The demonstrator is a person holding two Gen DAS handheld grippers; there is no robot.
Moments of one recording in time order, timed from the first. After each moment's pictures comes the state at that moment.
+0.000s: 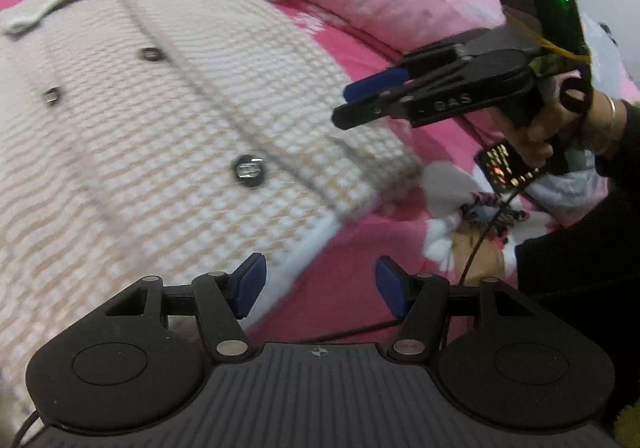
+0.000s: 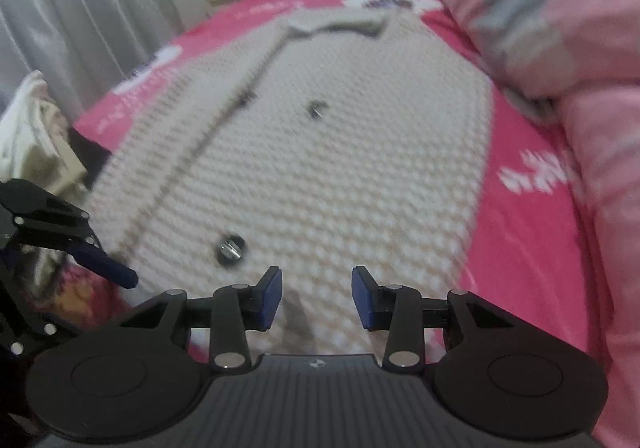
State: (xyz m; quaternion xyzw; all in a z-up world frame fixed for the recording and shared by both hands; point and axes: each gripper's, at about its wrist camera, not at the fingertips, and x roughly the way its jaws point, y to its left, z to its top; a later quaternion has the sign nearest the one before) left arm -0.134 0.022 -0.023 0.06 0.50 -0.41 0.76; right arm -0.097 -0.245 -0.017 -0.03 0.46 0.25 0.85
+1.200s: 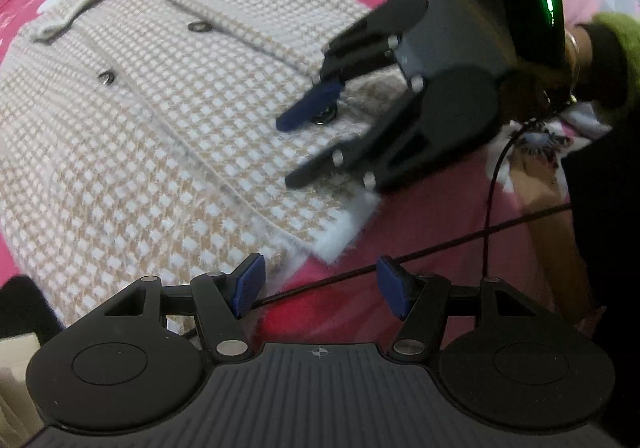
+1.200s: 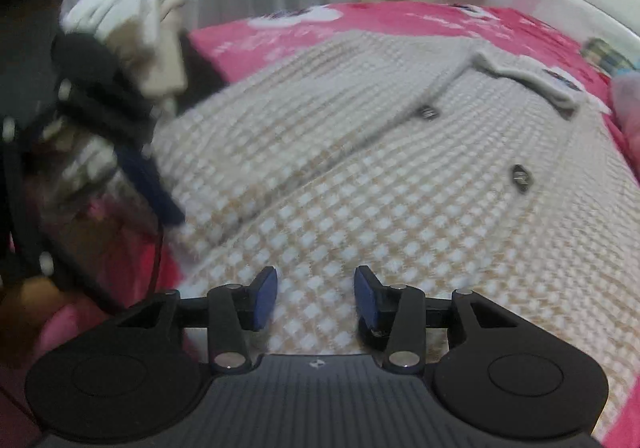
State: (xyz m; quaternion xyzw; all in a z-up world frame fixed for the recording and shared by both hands) left arm -0.141 0.050 -0.040 0.17 0.49 -0.41 0.75; right arm -0.107 -0.139 -0.052 -0.18 0.38 0.40 0.81
